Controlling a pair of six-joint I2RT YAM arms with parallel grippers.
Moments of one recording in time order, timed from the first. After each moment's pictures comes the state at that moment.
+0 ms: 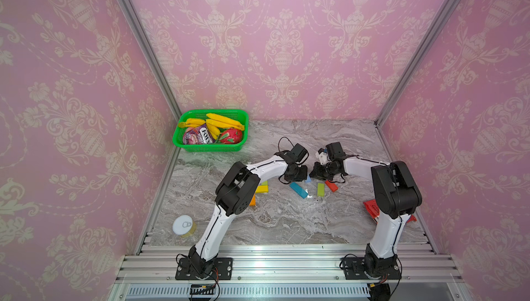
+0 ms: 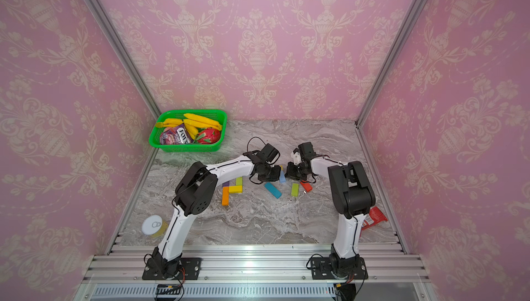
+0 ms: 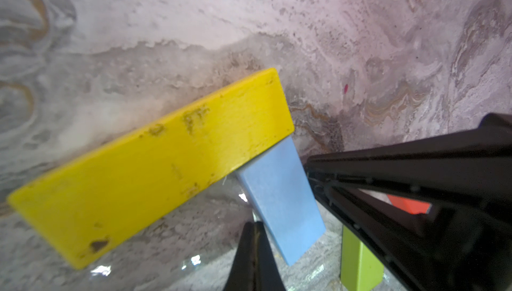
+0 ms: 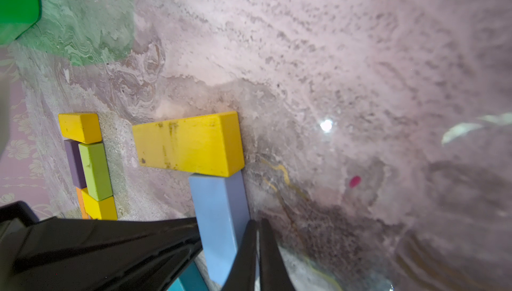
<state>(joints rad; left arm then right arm) -0.73 2.28 1.73 -0.54 0.22 -0.64 0.26 1.92 1.12 -0.34 -0.47 0.37</state>
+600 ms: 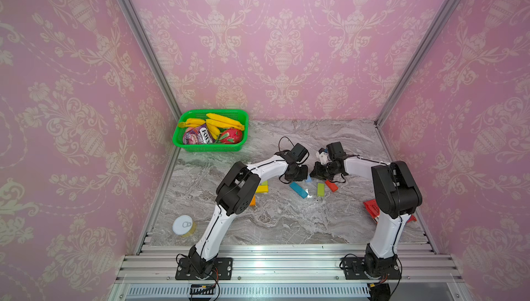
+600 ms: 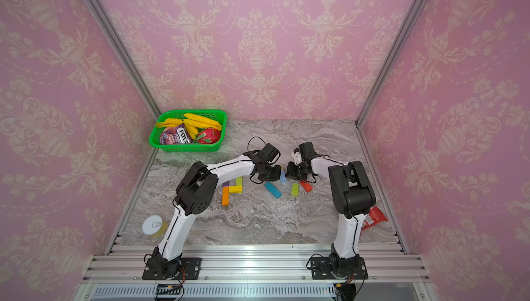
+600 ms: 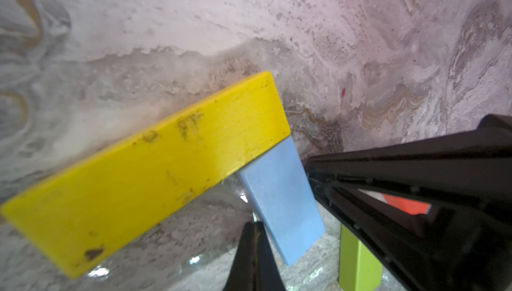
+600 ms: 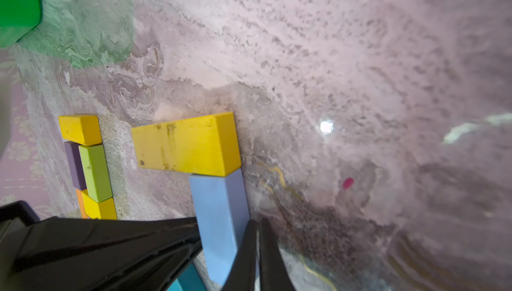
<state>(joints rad) -0.73 2.29 1.74 -0.54 0.22 -0.64 0.25 1.92 1.12 -0.33 -0.47 0.37</state>
